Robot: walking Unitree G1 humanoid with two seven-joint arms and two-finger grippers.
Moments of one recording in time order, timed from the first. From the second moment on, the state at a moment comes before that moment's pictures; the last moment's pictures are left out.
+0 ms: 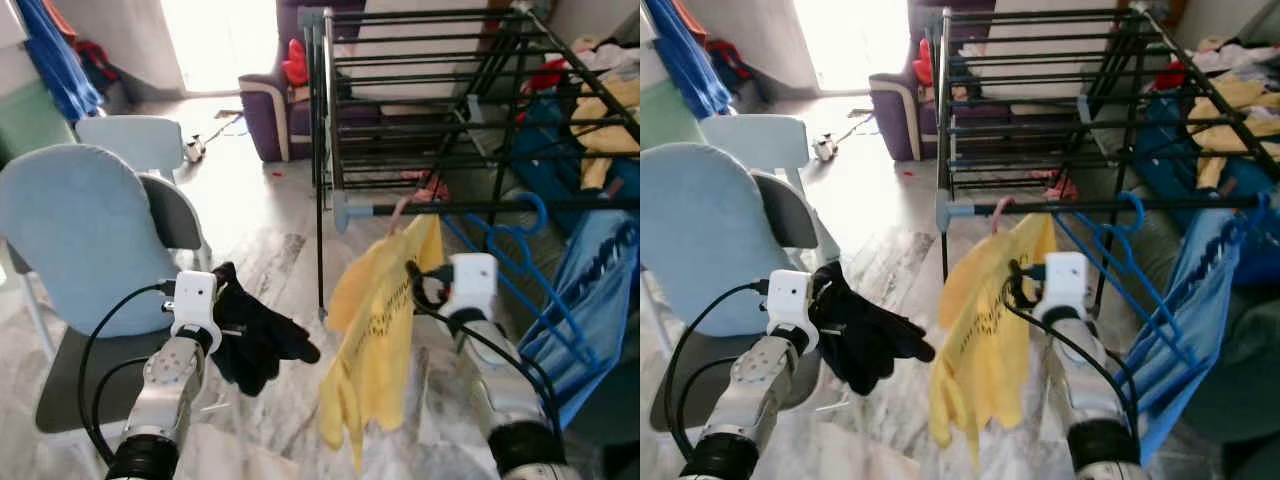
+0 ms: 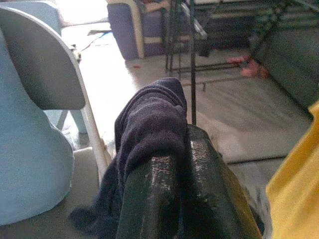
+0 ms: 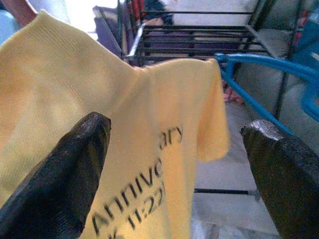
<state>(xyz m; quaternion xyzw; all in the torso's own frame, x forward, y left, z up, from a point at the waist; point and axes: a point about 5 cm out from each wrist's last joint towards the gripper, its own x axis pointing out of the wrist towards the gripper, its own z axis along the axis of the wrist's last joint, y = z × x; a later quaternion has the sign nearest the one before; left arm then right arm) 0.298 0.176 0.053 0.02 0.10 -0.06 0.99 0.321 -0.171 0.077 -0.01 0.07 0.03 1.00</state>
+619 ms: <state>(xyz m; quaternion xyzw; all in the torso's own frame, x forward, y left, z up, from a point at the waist) 0.289 0.186 0.051 0.02 0.10 -0.03 0.99 0.325 -0.163 0.078 -0.03 0.06 0.03 1.00</state>
